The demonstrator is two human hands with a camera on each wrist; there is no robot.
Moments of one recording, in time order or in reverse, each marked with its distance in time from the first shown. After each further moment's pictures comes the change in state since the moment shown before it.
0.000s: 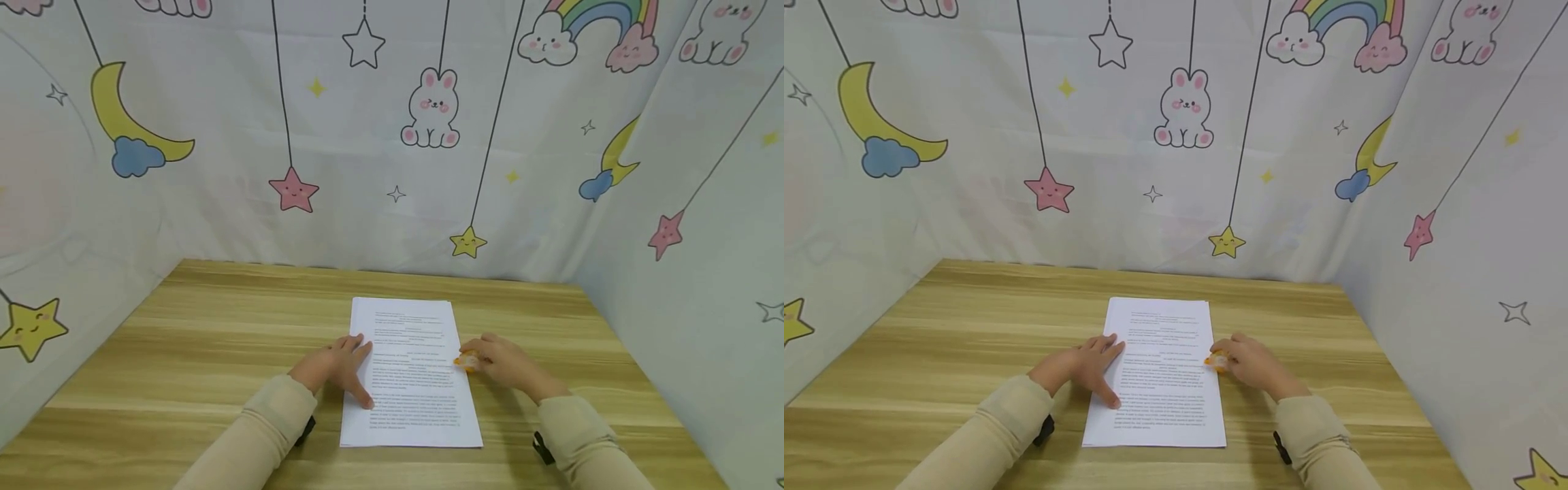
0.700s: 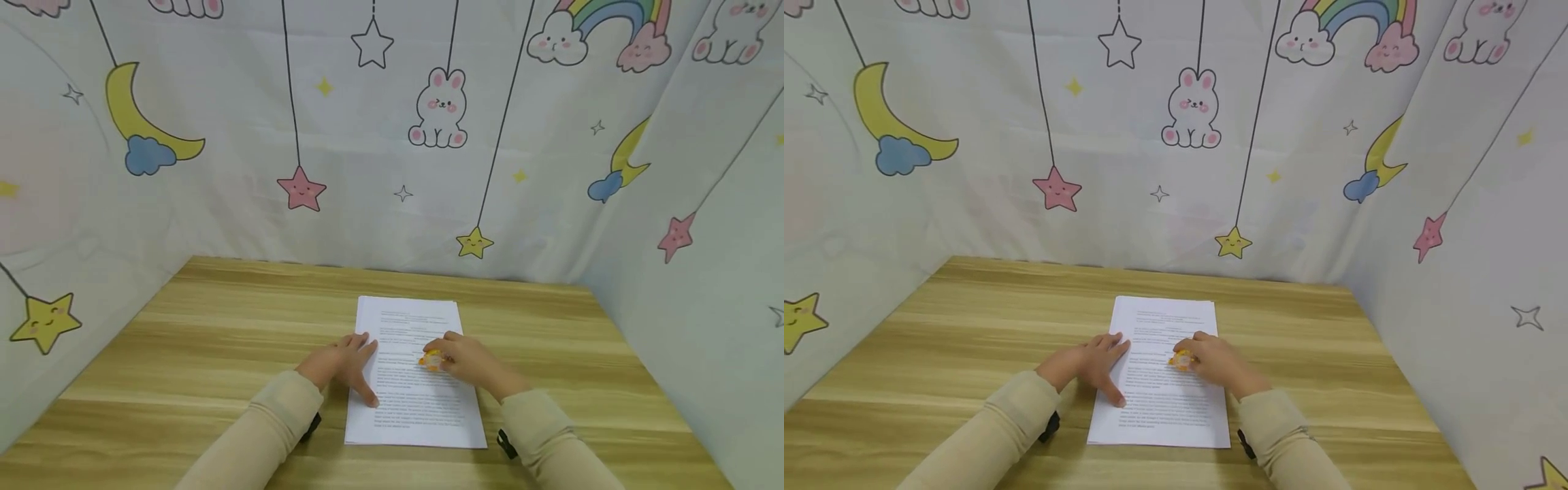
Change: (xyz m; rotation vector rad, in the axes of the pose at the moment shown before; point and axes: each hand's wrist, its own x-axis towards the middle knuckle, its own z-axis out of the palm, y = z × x) left_hand -0.001 0.000 -0.002 0.007 0.010 -0.007; right_hand 0.039 -0.050 0.017 -0.043 0.014 -0.152
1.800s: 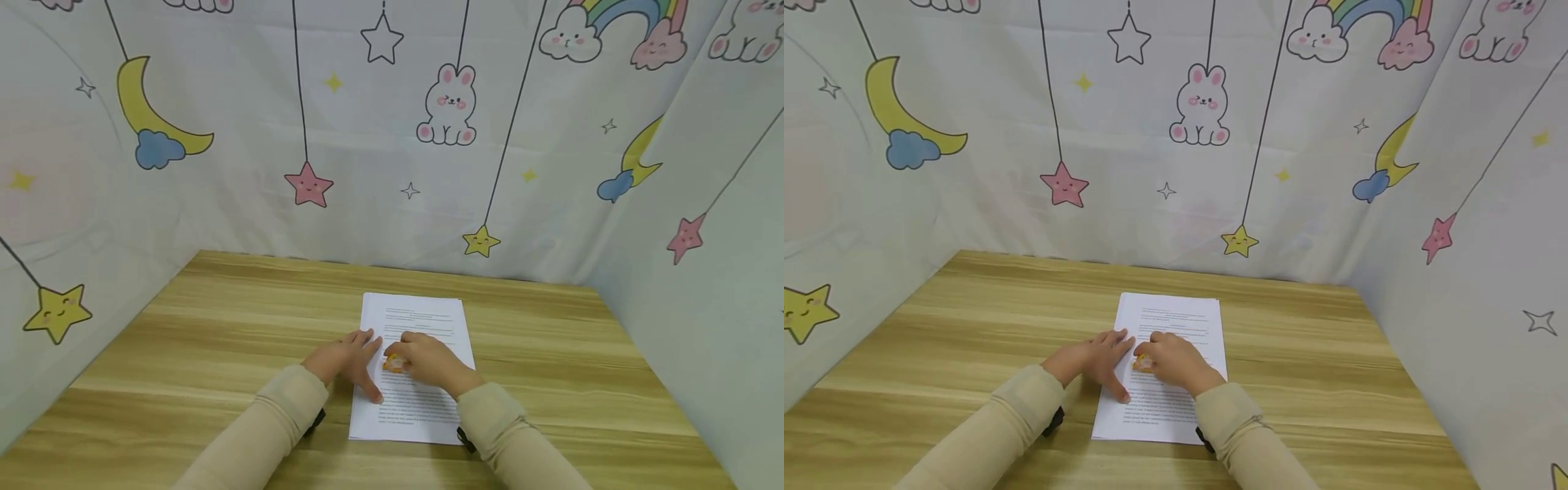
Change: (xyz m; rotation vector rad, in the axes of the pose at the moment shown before) left_hand -0.002 0.001 0.001 0.020 -0.006 -0.018; right_hand 0.044 -0.055 0.021 -0.062 -0.035 -0.068
